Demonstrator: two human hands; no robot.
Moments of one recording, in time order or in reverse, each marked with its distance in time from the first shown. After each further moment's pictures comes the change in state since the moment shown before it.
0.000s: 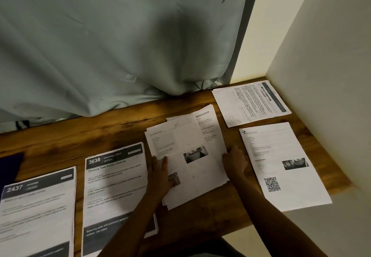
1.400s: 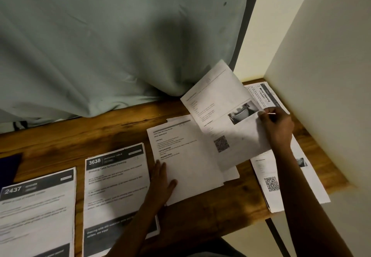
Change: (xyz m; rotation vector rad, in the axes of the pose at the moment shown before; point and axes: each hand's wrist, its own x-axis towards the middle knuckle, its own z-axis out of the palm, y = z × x) left_hand -0.014 -0.015 0.013 -0.264 0.047 0.083; right_hand 0.012 -0.034 -0.158 0.460 0.296 -0.204
